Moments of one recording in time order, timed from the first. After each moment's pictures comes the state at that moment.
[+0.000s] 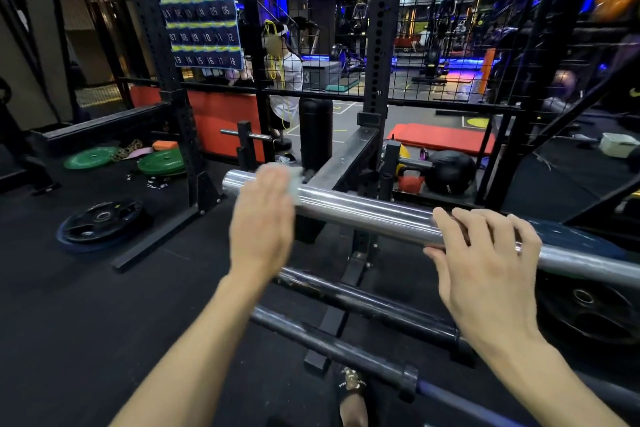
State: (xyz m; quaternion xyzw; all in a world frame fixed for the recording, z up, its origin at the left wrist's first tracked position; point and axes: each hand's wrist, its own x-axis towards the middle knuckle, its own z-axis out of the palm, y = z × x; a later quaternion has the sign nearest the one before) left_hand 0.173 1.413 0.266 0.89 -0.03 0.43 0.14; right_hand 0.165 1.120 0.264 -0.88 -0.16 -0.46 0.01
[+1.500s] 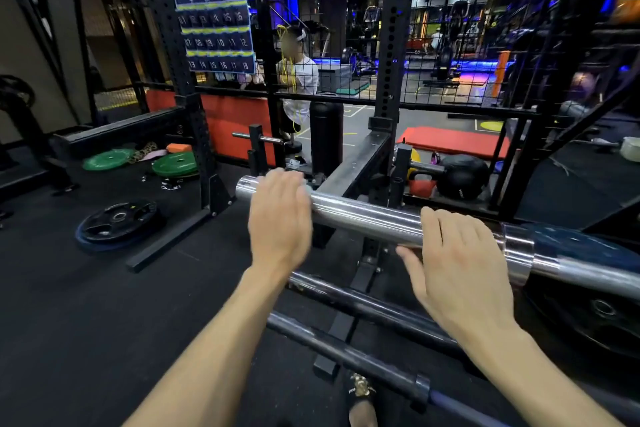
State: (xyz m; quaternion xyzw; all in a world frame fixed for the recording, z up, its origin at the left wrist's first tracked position) left_hand 0.181 1.406 0.280 0.89 0.06 0.43 0.16; right_hand 0.173 1.156 0.272 -0.91 -0.20 -0.35 -0.01
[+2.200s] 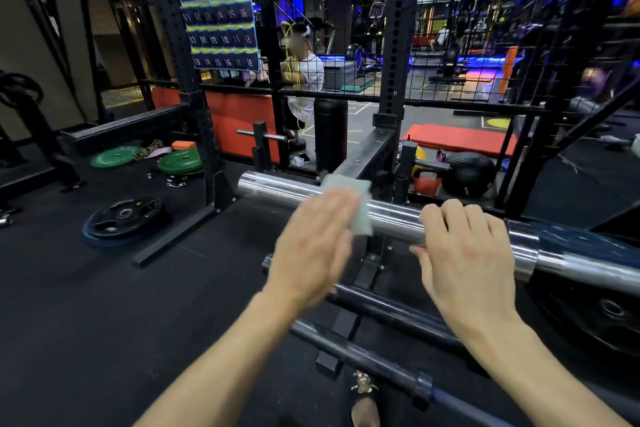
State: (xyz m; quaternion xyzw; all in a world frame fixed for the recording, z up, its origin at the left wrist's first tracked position) left_hand 0.154 1.377 0.256 0.91 -0.13 0.39 0.08; right_hand 0.172 1.158 0.281 -0.89 -0.20 -0.42 0.01
